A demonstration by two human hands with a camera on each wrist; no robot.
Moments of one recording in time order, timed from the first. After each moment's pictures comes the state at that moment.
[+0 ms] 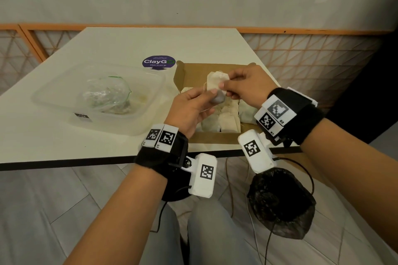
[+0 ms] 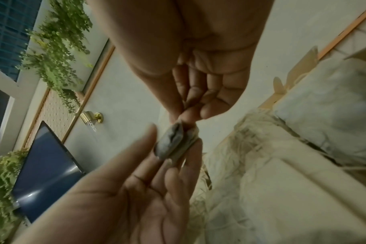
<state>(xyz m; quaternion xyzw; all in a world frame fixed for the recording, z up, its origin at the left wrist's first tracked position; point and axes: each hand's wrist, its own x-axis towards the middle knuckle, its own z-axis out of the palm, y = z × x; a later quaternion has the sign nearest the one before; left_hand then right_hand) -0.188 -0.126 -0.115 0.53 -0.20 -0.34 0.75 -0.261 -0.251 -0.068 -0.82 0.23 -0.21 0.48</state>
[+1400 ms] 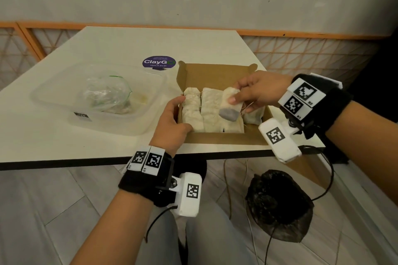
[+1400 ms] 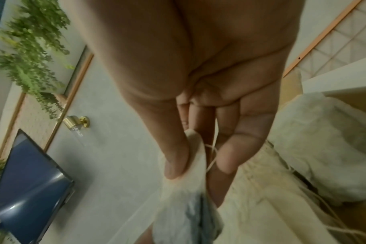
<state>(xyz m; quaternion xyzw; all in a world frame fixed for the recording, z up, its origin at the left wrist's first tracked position) -0.169 -0.095 -0.165 0.64 -0.24 -0.21 0.70 -0.273 -0.272 -0.052 -0.84 0.23 0.05 0.48</state>
